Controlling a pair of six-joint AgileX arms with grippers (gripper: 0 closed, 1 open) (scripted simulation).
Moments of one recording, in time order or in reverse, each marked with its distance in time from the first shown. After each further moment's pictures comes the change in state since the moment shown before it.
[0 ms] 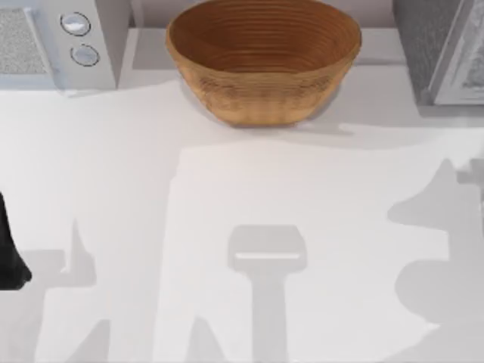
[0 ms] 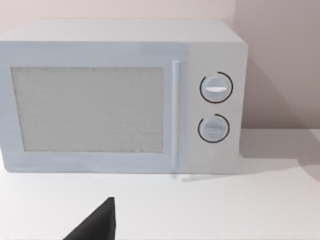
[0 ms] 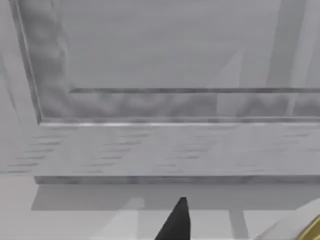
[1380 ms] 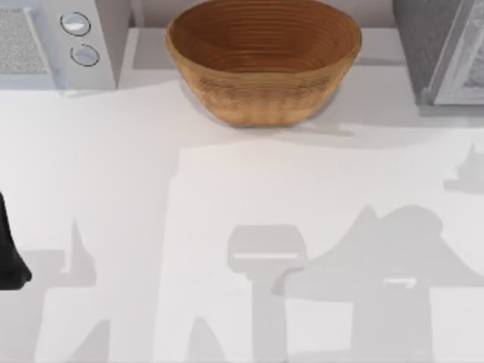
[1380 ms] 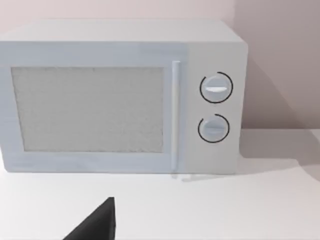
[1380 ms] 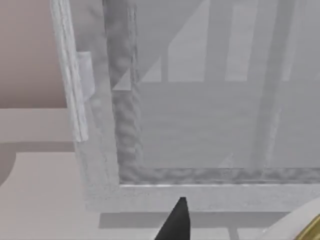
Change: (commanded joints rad) left arm 0.000 0.000 0.000 0.000 0.000 0.000; right arm 0.053 -0.801 -0.100 -0.722 0.041 0.007
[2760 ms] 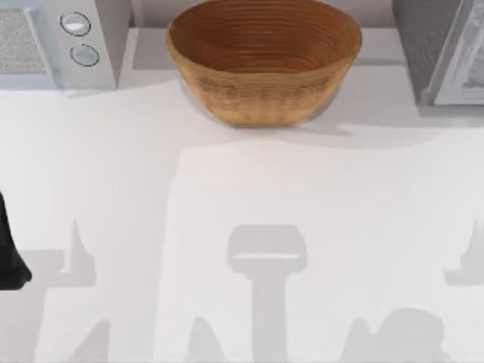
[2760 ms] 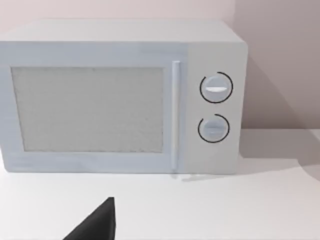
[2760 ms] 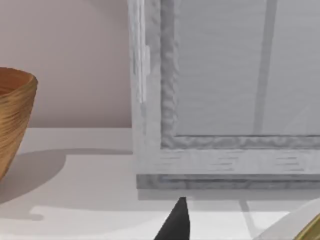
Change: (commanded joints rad) left arm 0.000 0.000 0.000 0.000 0.000 0.000; right arm 0.143 -1.137 -0.395 -0.540 0.127 0.015
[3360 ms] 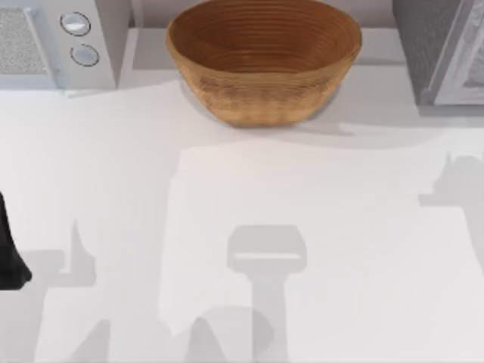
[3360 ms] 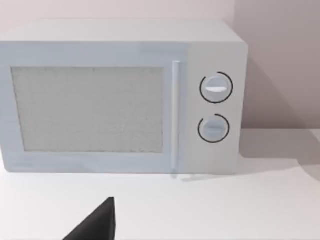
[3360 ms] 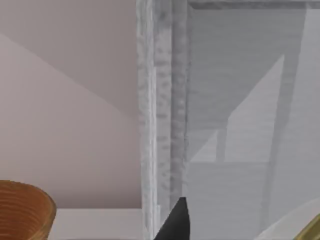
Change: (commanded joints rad) left arm 0.000 0.000 0.000 0.000 0.000 0.000; right arm 0.080 0.555 0.709 -0.177 0.081 0.010
